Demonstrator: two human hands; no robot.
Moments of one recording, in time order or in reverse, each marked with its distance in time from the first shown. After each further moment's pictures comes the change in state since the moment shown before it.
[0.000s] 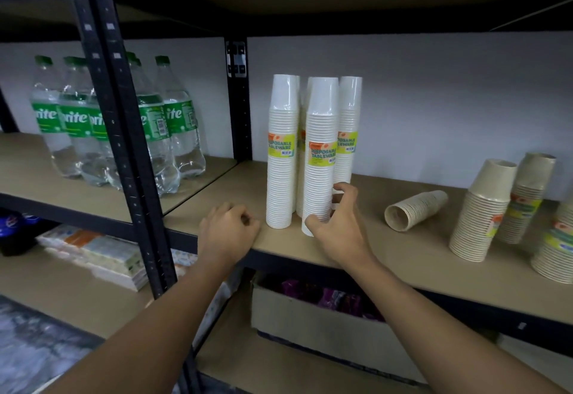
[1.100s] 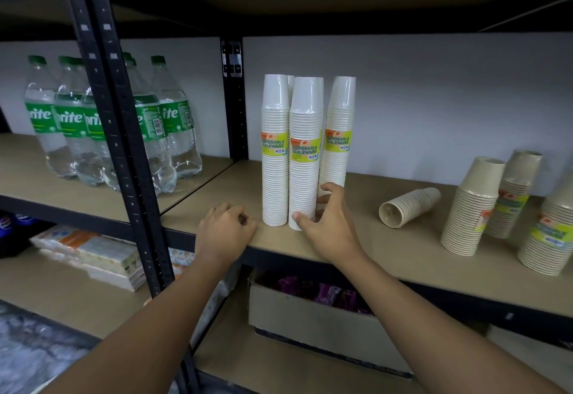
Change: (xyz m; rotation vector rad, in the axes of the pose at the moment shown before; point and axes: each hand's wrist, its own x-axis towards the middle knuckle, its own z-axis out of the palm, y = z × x) left_hand -0.003 0.000 -0.002 -0.037 -0.055 -0.003; right_hand 0.000 0.002 0.007 -0.032 -0.017 -0.021
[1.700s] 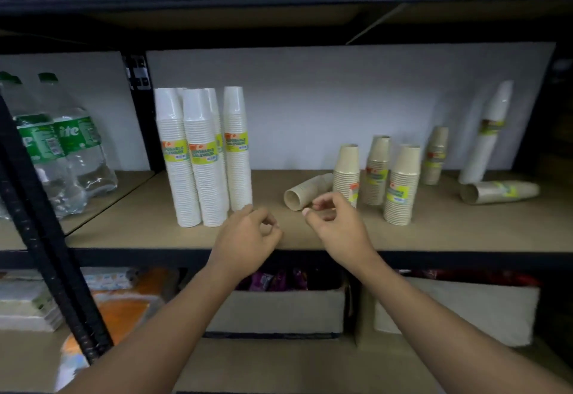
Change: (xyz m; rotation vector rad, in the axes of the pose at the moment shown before) left_hand -0.082 0.176 0.008 -0.275 -0.154 0.377; right_hand -0.084 0.021 -0.163 0.021 0.230 0.089
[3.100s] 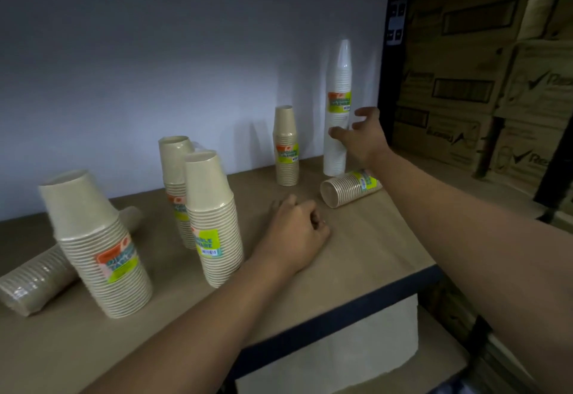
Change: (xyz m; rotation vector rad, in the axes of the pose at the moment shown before) left_hand 0.140 0.263 0.292 -0.200 -0.369 0.310; right_hand 0.234 0.194 -0.331 -0.130 0.471 0.269
